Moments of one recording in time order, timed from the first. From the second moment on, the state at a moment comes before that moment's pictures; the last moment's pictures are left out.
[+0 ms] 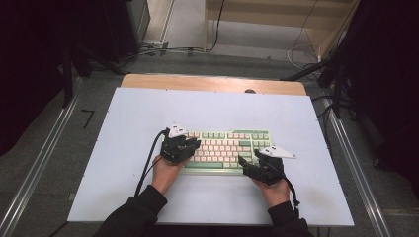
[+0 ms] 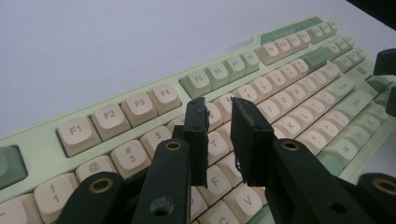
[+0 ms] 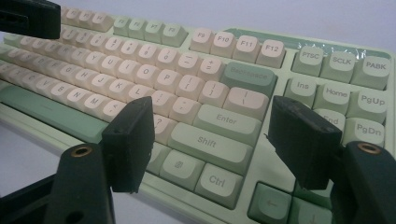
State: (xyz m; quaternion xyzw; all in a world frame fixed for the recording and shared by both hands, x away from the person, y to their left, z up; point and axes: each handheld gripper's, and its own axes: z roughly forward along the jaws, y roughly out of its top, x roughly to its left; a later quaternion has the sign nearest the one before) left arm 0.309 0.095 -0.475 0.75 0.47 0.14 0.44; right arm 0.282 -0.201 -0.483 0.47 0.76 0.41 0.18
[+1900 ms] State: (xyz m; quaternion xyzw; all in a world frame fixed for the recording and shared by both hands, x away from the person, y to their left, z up) left arm 0.308 0.113 -0.480 0.75 0.49 0.16 0.42; right arm 0.285 -0.194 -0.483 0.47 0.76 0.41 0.18
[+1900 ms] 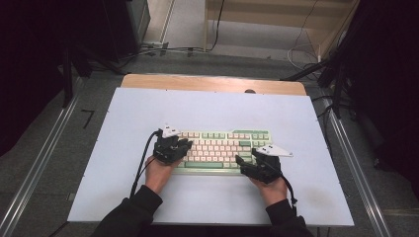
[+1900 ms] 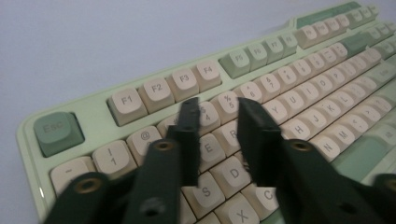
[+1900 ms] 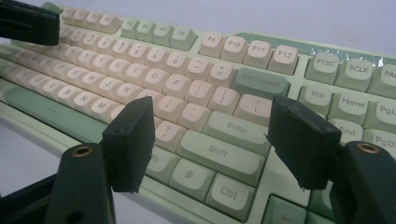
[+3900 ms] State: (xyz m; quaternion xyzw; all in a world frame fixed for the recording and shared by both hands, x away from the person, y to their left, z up) left arm 0.267 0.164 -0.479 0.70 0.54 0.20 0.42; right arm 0.295 -0.108 -0.492 0.36 0.82 0.42 0.12
